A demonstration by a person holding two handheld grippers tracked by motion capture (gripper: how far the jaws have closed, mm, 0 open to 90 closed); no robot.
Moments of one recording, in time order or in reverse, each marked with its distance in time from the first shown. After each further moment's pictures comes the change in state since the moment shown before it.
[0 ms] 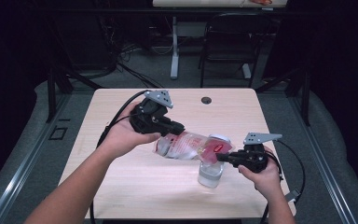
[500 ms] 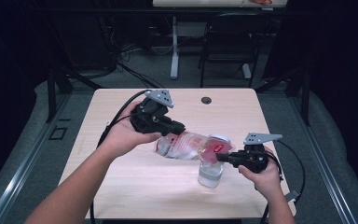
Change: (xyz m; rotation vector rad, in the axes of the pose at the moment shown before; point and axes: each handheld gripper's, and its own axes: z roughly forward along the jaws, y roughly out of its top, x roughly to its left) left arm 0.000 0.002 0.001 -0.004 -0.007 0.005; right arm -0.001 -0.001 0.000 0.002 0.001 -0.001
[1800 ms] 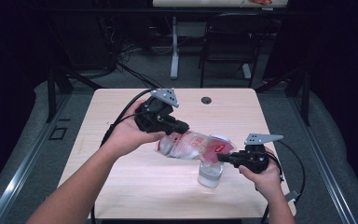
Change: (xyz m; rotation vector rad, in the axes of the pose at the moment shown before) left arm -0.004 0.010 0.003 0.013 0.008 0.021; right arm -0.001 -0.002 -0.001 -0.002 -0.013 0.018
